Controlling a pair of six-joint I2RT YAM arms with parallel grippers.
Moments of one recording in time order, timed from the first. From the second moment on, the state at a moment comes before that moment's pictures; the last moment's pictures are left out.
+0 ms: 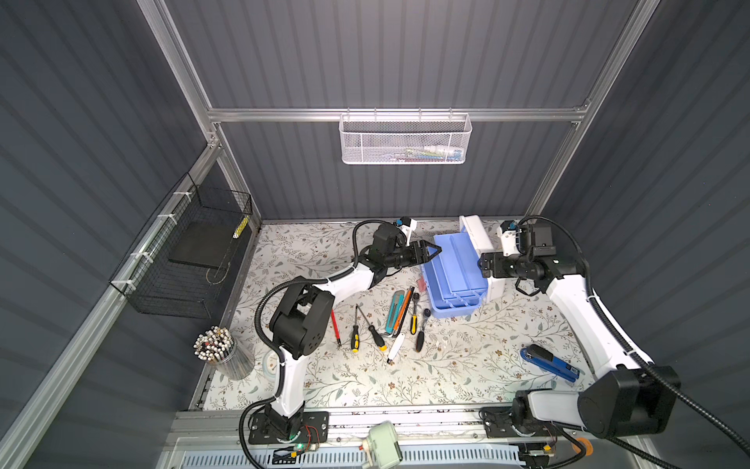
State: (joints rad) left arm -0.64 2.04 1.47 0.26 0.59 -0.79; right arm 0.06 1.32 1.21 -0.72 -0.09 0.01
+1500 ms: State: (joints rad) left arm -0.67 2.19 1.50 0.24 0.59 -0.77; right arm -0.11 1.35 1.15 -0.65 -0.09 0.03
